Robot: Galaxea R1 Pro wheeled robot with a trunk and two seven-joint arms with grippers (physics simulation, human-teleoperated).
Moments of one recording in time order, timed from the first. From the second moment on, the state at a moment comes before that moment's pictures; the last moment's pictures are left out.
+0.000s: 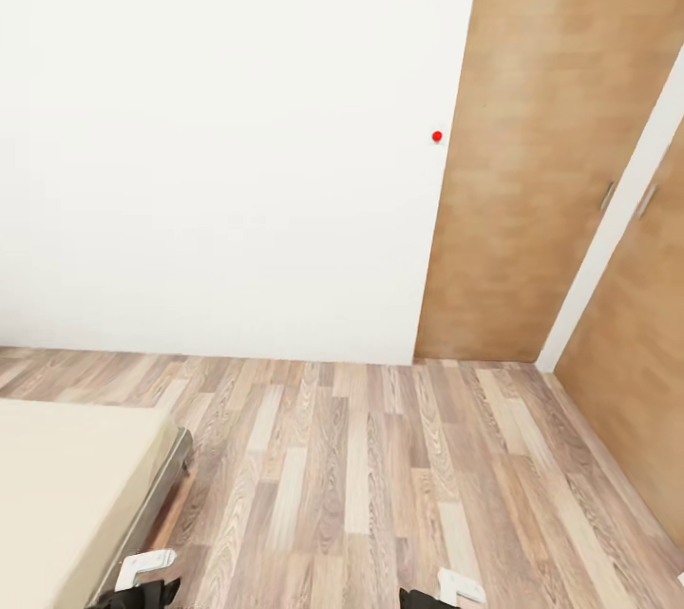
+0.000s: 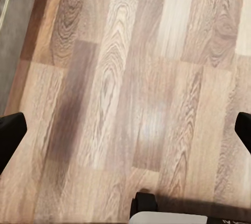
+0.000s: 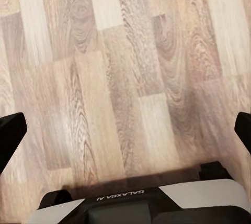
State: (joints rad) left arm -0.48 0.23 0.01 -0.07 0.17 -0.11 -0.19; right arm -0.39 0.06 0.49 -0.24 -0.77 -0.07 -0.10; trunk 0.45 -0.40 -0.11
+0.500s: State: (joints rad) left arm -0.48 0.23 0.01 -0.07 0.17 -0.10 -0.19; right arm -0.39 0.05 0.49 -0.24 -0.77 -0.07 -0.10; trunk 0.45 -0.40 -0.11
